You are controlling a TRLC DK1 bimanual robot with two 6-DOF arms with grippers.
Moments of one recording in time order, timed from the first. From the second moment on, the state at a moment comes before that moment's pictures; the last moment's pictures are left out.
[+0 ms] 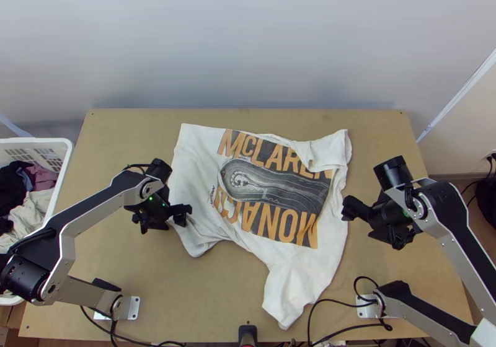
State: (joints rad) left arm -0.34 1.58 0.97 -0.89 0.23 -0.45; right arm 0.32 1.09 1.12 -1.37 -0.12 0.83
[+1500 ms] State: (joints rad) left arm -0.29 1.49 0.93 -0.74 0.20 -0.46; right arm 0.52 1.15 0.77 -1.35 -0.36 0.80
